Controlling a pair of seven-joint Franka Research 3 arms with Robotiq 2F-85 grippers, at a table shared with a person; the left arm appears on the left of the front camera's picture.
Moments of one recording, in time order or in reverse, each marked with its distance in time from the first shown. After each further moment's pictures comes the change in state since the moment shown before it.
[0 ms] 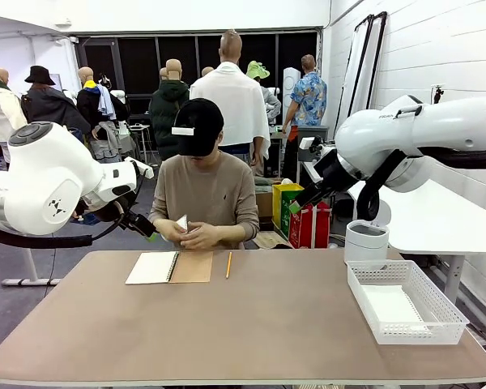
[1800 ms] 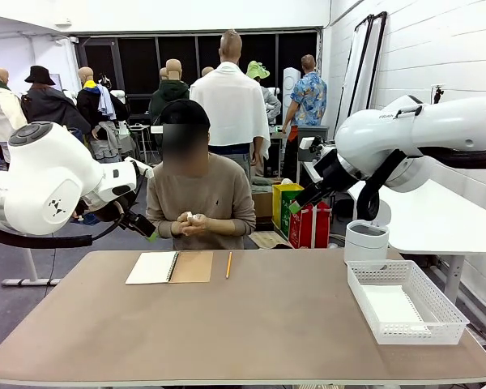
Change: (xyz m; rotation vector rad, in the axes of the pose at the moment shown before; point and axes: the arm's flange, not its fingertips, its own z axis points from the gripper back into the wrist) left arm 0.000 0.000 0.000 0.000 0.000 0.000; right arm 0.000 0.000 0.000 0.000 0.000 0.000
